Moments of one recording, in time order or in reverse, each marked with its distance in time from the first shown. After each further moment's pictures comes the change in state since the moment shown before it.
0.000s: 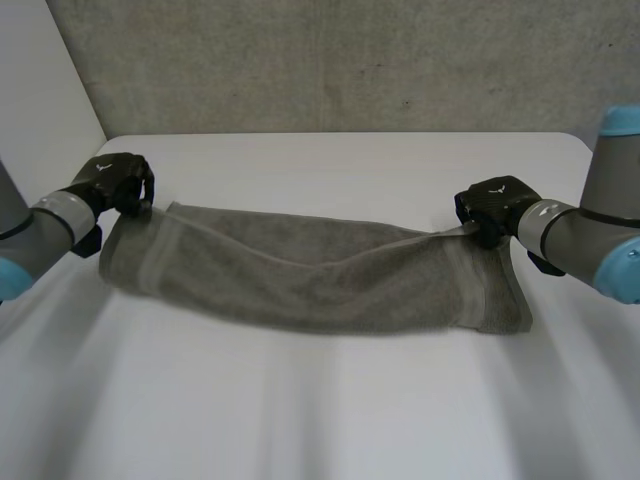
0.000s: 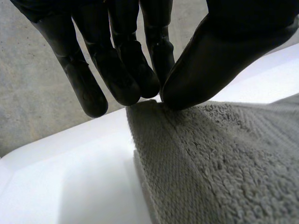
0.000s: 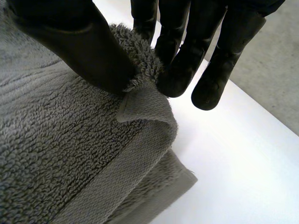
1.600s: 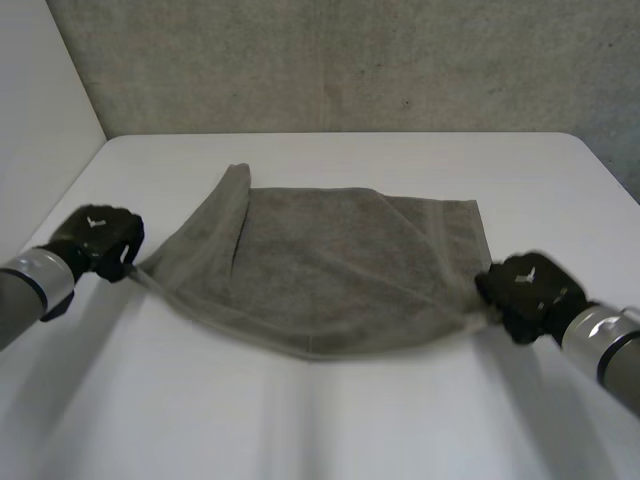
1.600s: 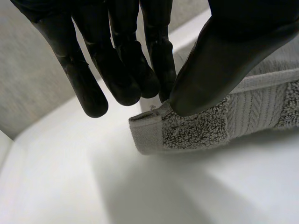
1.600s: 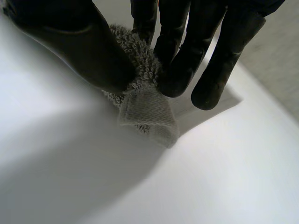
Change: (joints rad) left arm 0.064 0.409 -0.639 0.078 0.041 0.338; right arm -0.112 -0.561 0.904 -0.325 -0.115 -0.176; left_hand -0.010 -0.004 -0.003 -0.005 -0.052; right_hand 0.000 0.000 0.000 0.000 0.000
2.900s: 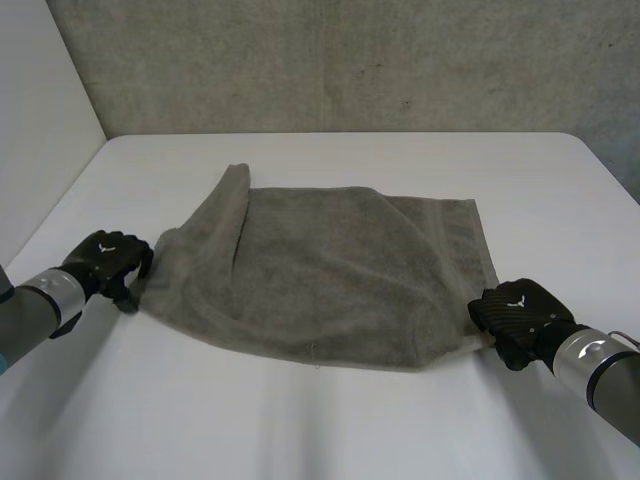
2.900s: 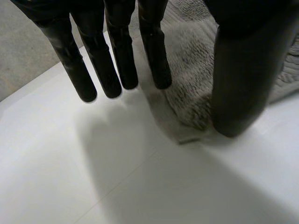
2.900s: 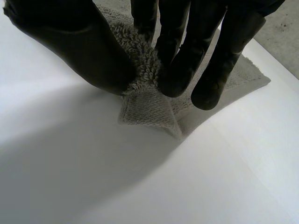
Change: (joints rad) left arm 0.020 -0.202 0.070 0.003 -0.007 0.100; right arm -0.008 0.095 0.062 -0.047 -0.012 -0.028; left_hand -0.574 -0.631 -0.634 -0.648 -0.572; right_hand 0.000 0.000 0.000 0.000 0.000
